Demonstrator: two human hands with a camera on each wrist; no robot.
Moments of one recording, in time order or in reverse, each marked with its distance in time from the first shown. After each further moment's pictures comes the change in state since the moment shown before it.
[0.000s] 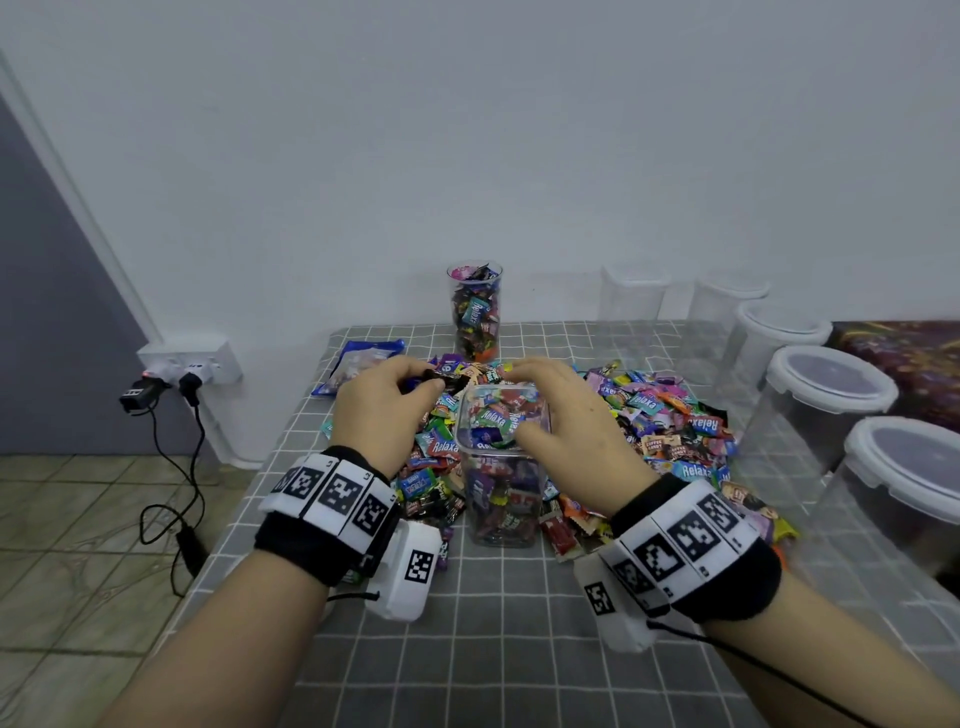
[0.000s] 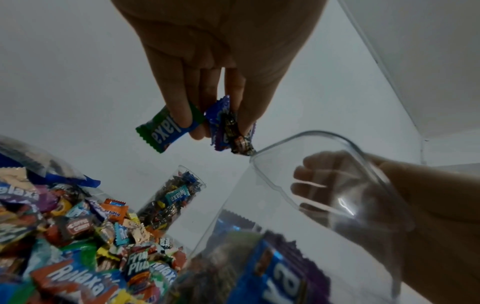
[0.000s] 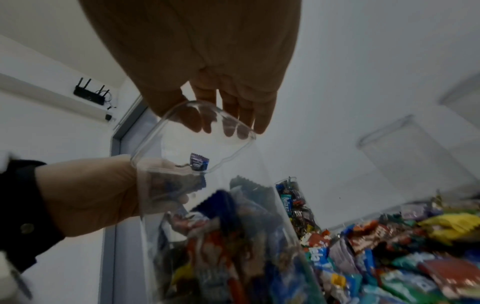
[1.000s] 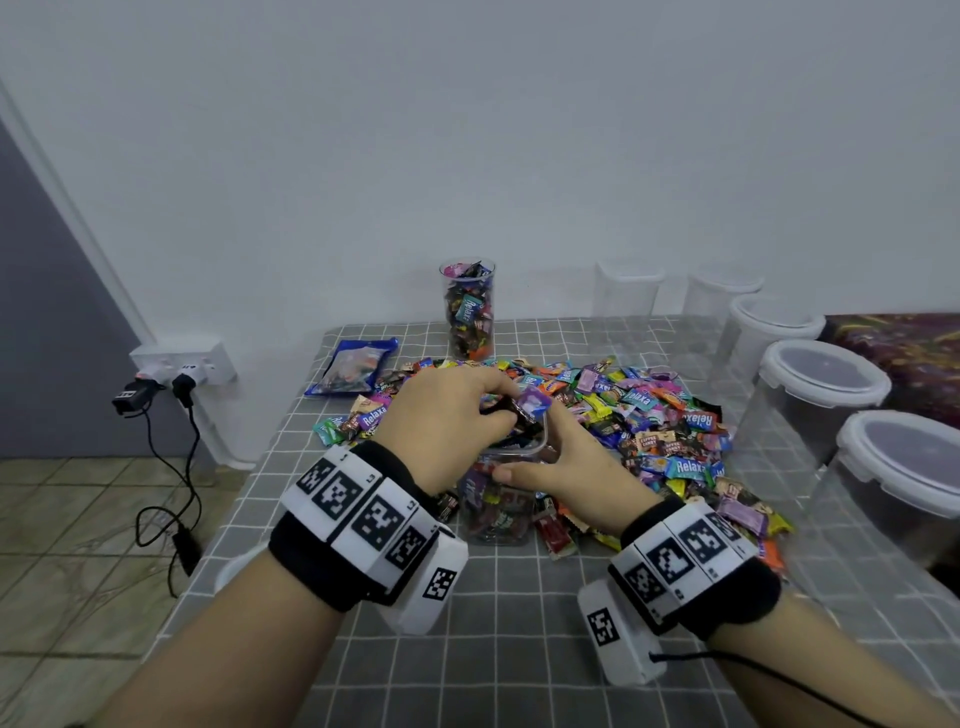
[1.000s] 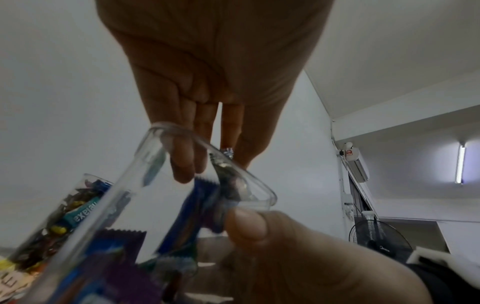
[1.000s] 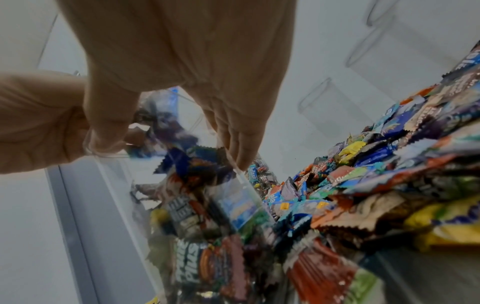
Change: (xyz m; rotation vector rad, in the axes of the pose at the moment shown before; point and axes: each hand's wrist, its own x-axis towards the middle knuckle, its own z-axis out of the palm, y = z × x) left_hand -0.022 0.058 0.005 0.272 -0.381 0.247; right_hand -0.018 0.036 0.013 0.555 -0.203 0.288
